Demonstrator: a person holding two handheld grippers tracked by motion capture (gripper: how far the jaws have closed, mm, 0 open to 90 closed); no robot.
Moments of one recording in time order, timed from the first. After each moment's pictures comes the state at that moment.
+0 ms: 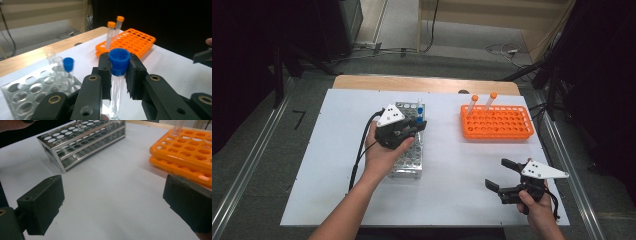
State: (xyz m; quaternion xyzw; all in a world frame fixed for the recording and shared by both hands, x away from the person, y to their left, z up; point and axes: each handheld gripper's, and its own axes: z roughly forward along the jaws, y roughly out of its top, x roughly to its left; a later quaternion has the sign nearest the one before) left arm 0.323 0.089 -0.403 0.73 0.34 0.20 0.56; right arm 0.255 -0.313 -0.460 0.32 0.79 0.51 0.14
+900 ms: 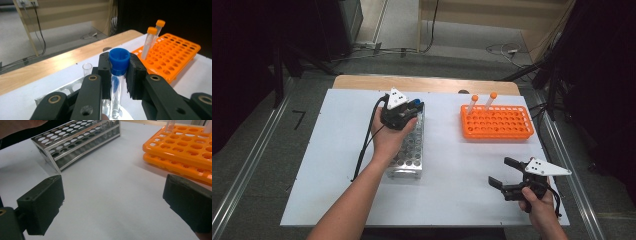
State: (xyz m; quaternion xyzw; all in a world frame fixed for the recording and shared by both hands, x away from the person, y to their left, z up) left arm 0.373 0.079 -0.411 0.71 0.39 0.26 0.52; right arm 0.262 -0.322 -0.464 0.33 0.78 0.51 0.14
